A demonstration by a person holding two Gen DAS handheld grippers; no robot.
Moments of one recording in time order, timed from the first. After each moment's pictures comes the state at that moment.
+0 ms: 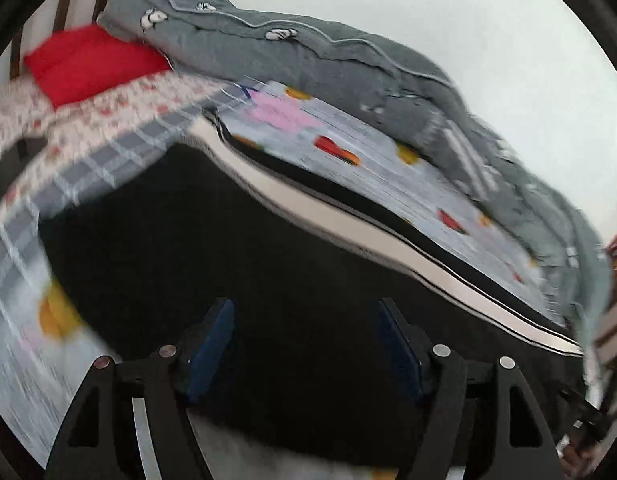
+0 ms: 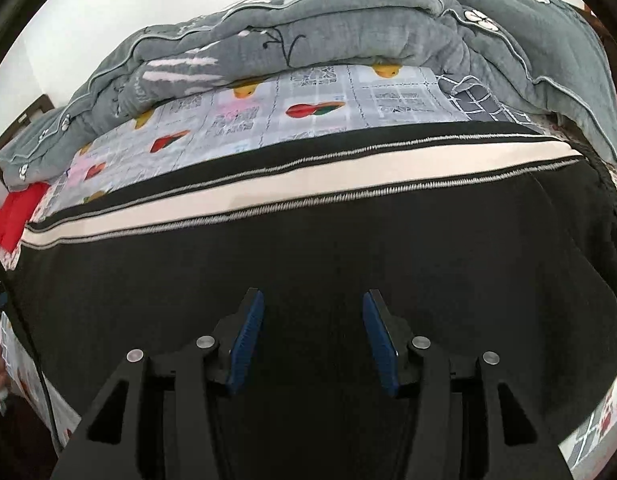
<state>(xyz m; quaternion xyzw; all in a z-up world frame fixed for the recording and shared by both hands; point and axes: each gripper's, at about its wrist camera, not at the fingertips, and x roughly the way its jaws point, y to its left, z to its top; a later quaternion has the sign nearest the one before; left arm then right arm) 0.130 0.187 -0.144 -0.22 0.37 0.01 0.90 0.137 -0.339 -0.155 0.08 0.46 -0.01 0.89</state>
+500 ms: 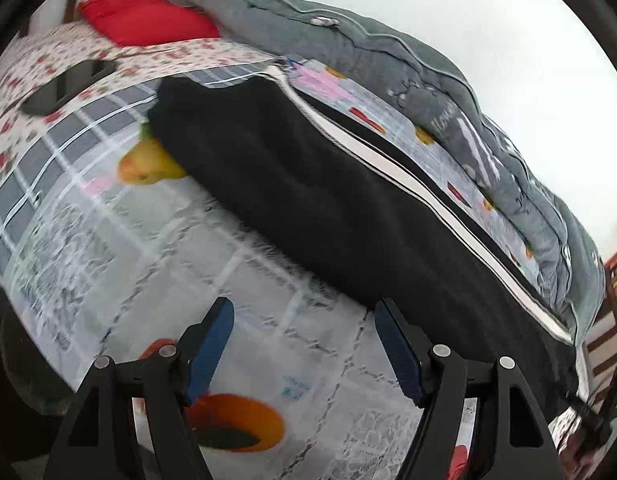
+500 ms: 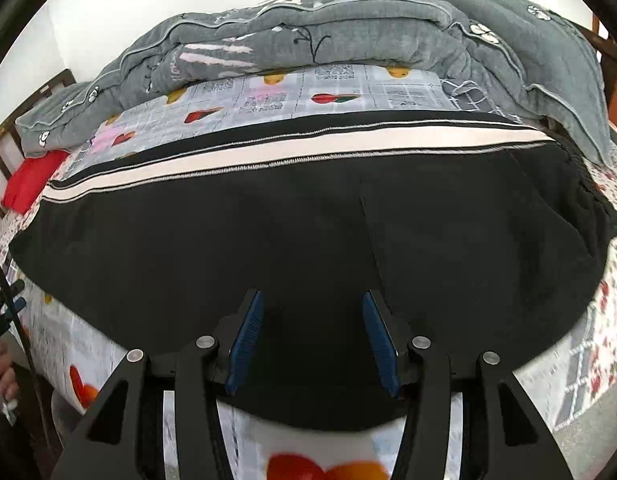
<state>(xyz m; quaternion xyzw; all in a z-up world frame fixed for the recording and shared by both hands) 0.041 0.201 -0.173 -0.27 0.39 0.05 0.88 0.060 -0.324 -0.141 0.05 0.46 0.01 0.89</state>
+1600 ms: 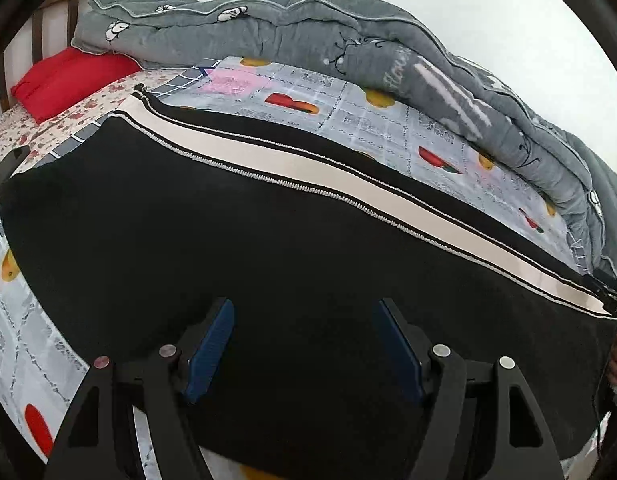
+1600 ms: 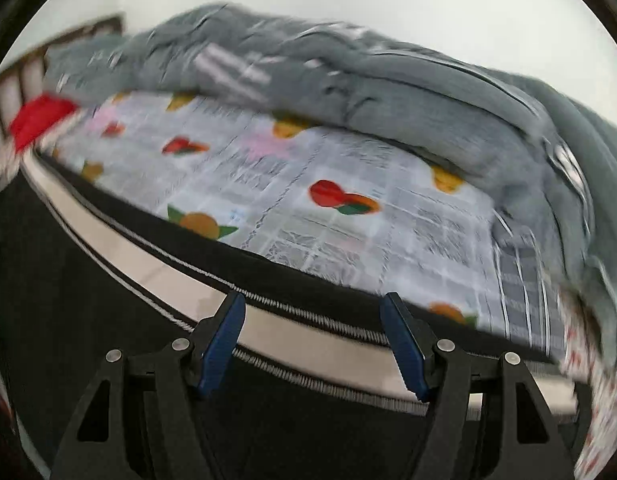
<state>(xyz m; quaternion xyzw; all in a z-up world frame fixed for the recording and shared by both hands) 0.144 0.071 -0.162 -0.13 0.41 0.06 0.90 0.252 -0.339 -0.136 -0.13 0.41 0.10 0.90</state>
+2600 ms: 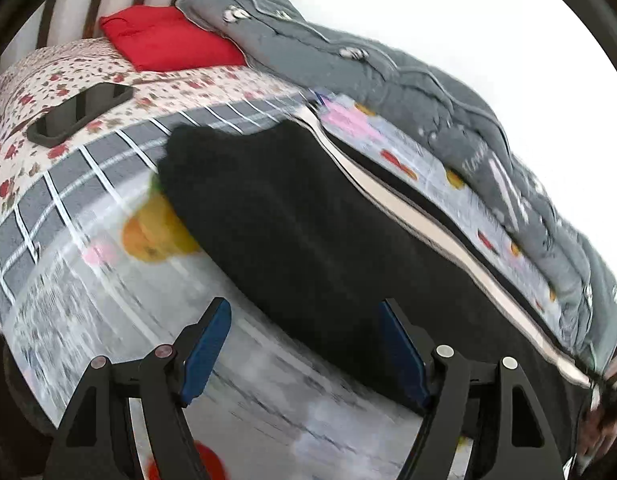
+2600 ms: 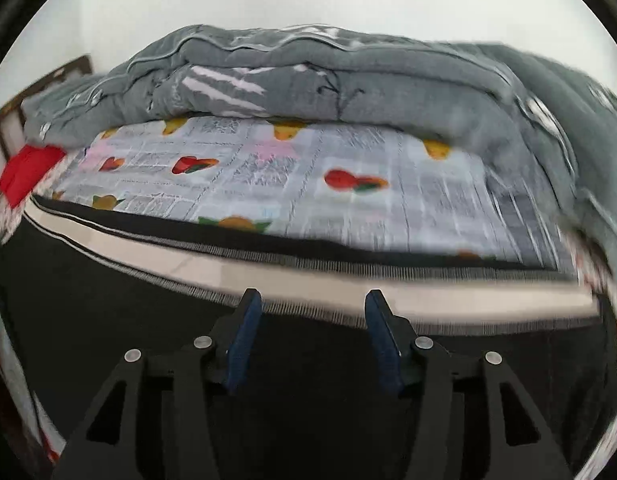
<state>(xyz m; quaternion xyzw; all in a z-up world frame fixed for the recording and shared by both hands) 0.081 0.231 -0.171 -0.27 0.33 0.10 0.90 0.197 -0.321 -0.130 -0.01 0.41 0.04 0.91</state>
